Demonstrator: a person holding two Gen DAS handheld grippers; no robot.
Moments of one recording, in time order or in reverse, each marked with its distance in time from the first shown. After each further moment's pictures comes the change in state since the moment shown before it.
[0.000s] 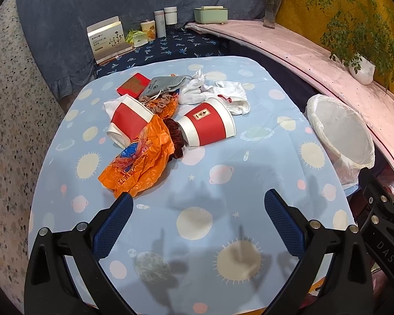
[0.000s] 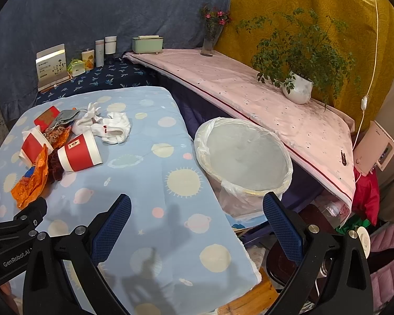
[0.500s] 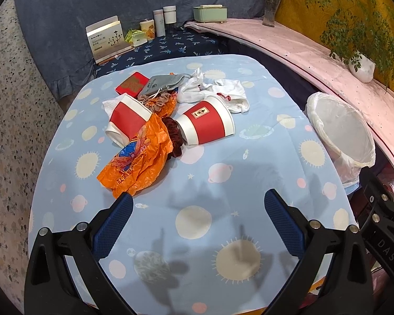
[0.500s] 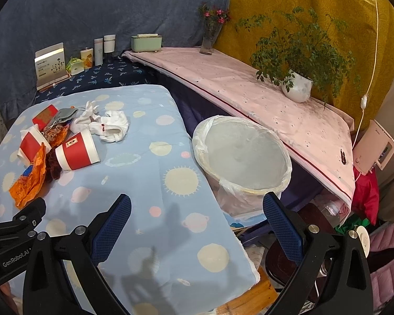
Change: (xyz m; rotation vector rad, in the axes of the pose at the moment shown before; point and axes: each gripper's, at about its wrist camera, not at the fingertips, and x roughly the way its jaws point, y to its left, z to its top) left arm 0.001 -0.001 0.000 0.002 0.006 -0.001; right arm 0.003 -0.007 -0.002 0.000 0.007 -0.004
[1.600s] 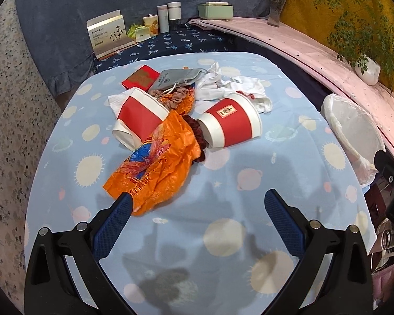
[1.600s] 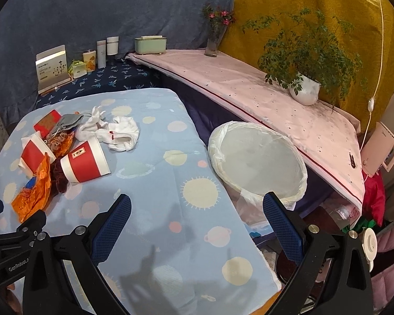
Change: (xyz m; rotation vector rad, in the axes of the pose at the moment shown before) left arm 0.039 0.047 0.005 -0.005 -0.004 -0.028; right arm 0.019 0.041 0.017 0.000 -0.006 0.013
